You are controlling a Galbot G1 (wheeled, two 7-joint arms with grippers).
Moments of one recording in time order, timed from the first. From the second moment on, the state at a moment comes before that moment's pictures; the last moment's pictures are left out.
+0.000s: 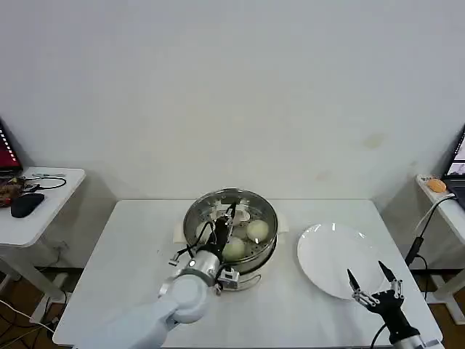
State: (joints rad) left arm 0.69 -1.00 0.42 -1.84 0.95 0.60 0.05; right arm -1.65 1.24 0.86 1.79 0.39 0.35 -0.39
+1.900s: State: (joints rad) left arm 1.38 -0.83 -0.51 -2.10 -0.46 0.23 -0.08; right arm -1.64 1.20 0.87 1.79 0.48 0.32 -0.39
